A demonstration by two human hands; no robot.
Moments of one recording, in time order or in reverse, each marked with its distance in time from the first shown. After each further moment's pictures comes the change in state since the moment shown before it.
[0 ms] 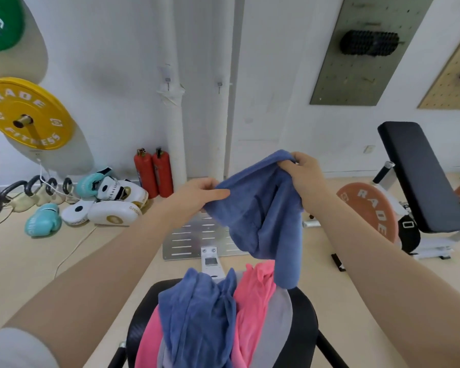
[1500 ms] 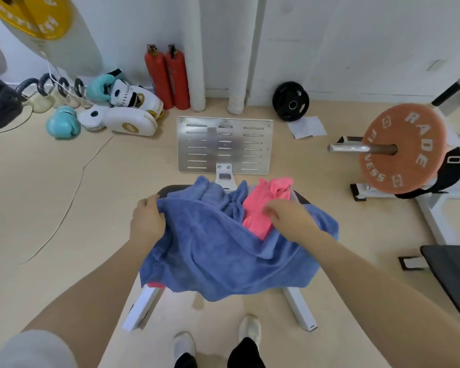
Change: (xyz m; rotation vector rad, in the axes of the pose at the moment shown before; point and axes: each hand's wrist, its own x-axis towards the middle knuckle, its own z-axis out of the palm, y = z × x) left_hand -0.117 -0.252 0.008 0.684 0.492 -0.532; right_hand -0.109 0.234 0.043 -1.069 -0.650 -0.069
